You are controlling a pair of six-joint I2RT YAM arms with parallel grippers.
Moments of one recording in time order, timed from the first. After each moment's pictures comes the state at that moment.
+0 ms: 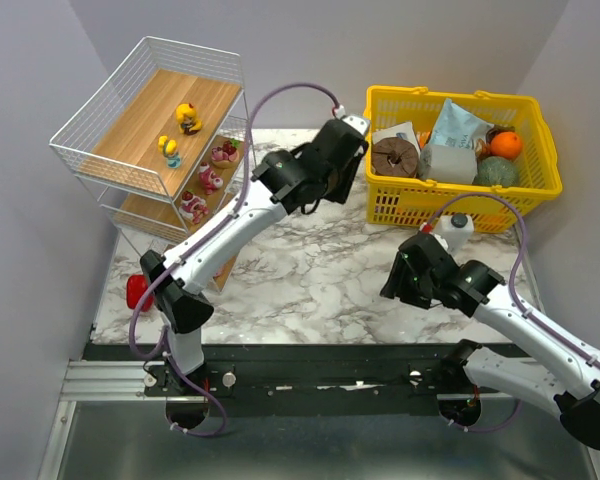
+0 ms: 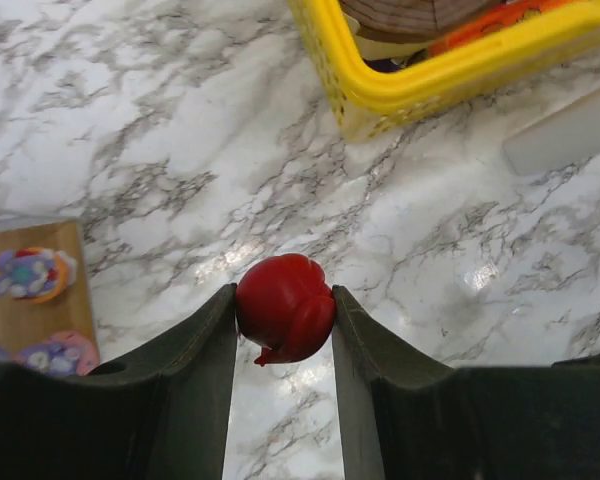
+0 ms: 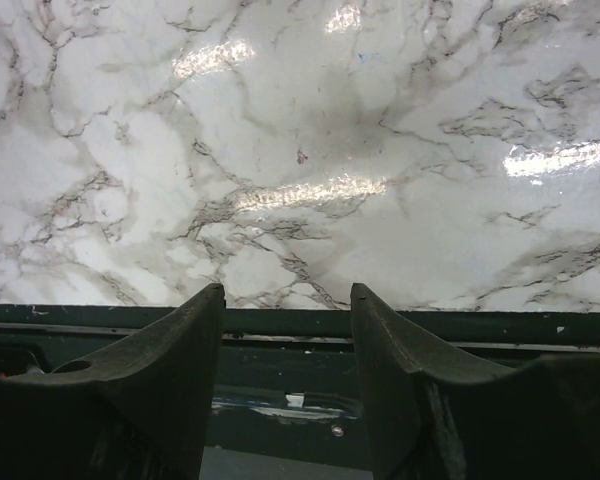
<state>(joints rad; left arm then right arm) -0.88 1.82 2.03 -0.93 -0.27 -0.28 0.69 0.92 0.78 -0.90 0.16 0.91</state>
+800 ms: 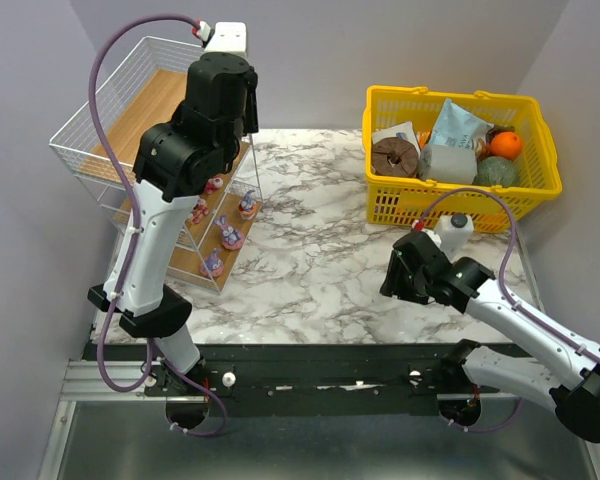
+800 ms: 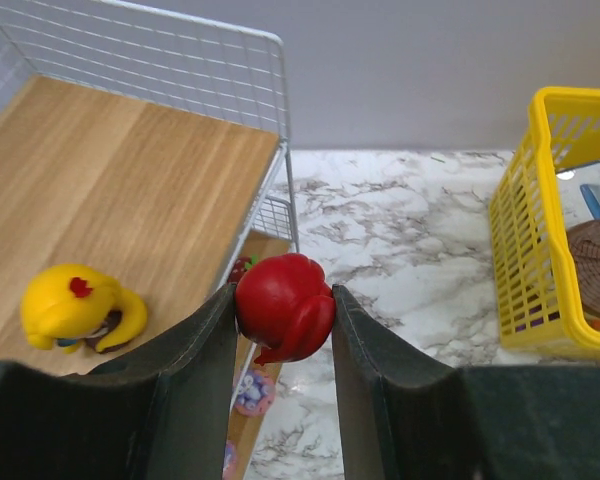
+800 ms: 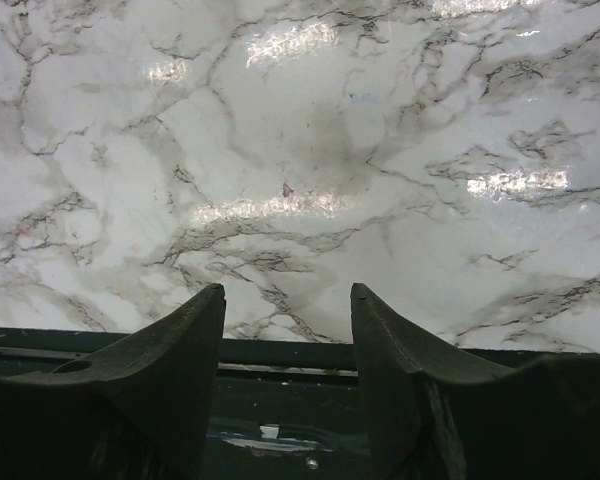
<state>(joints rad) -0.63 1.71 2.52 -1.15 -0.58 -0.21 0.68 0.98 0.76 -0.83 0.20 0.82</state>
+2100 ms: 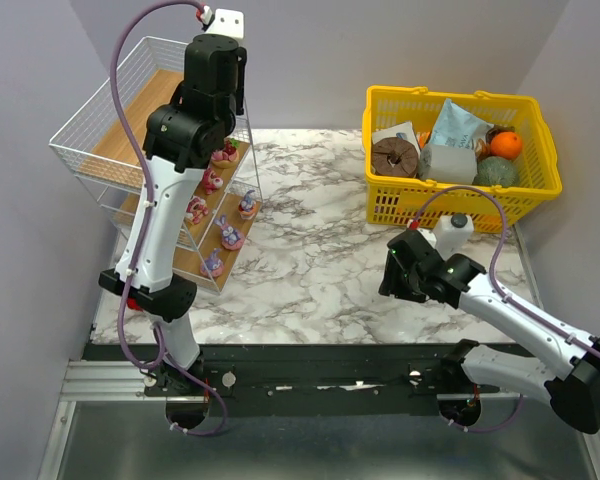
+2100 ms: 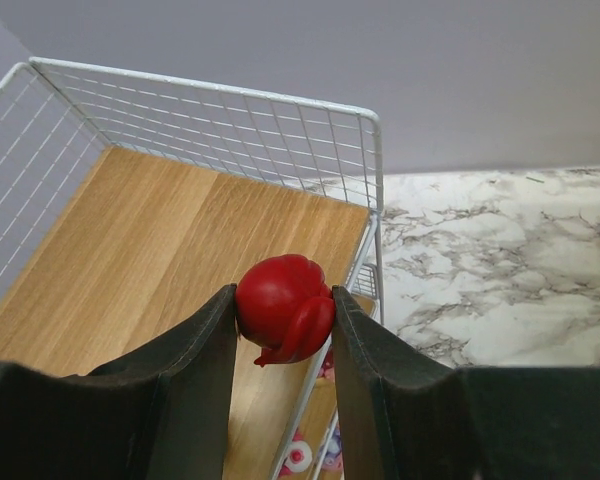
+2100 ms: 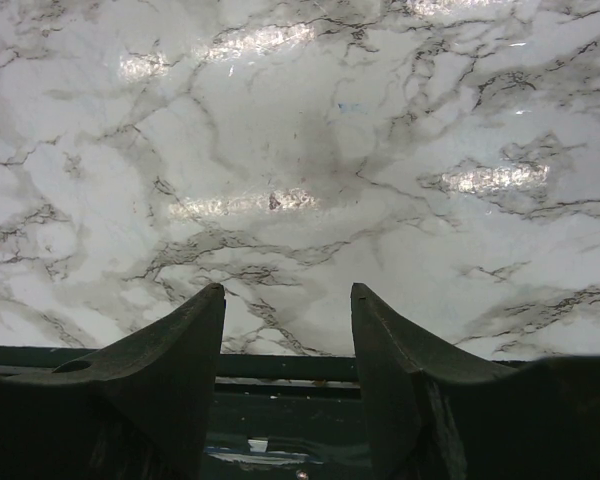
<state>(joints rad) -0.47 1.79 2.53 -1.02 -0.55 0.01 0.68 1.04 0.76 -0.81 0.22 0.80</state>
